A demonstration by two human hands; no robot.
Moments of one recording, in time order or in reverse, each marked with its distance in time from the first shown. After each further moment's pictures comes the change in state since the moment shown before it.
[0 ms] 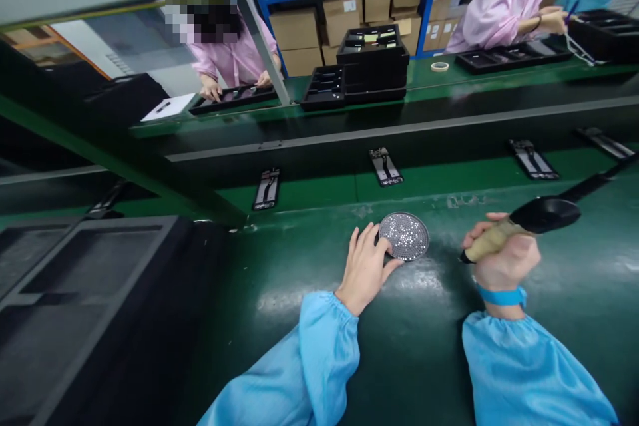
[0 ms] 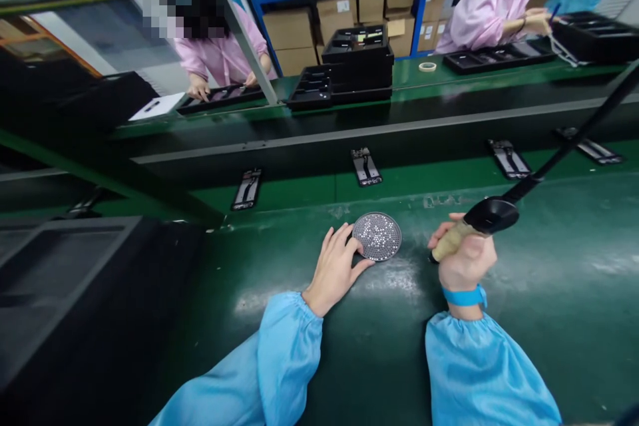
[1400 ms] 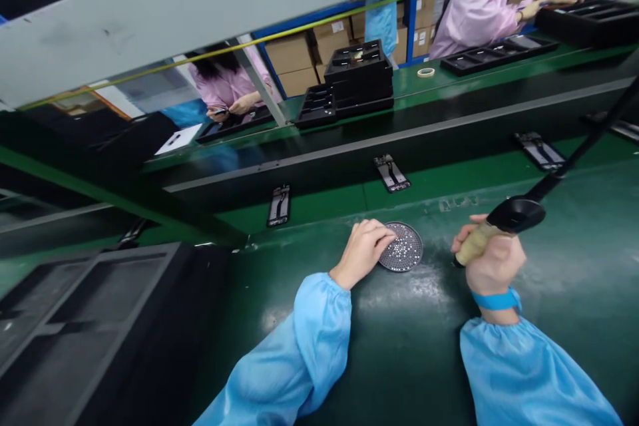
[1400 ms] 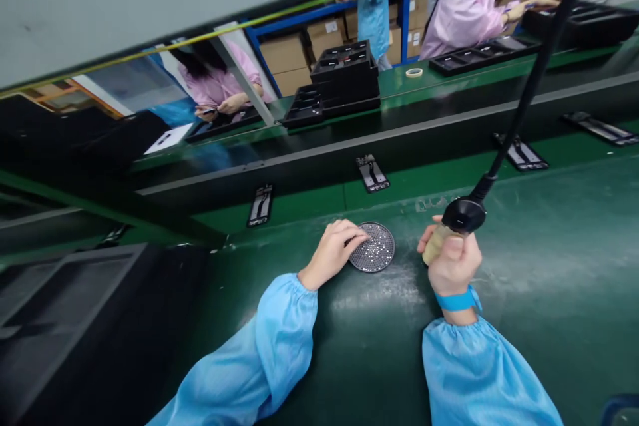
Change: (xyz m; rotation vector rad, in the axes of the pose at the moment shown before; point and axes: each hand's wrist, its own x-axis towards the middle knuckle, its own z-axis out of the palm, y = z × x) left_hand 0.063 -0.011 -0.022 -0.148 -0.162 0.065; right_hand -0.004 -0.004 0.000 0.041 -0.007 0.093
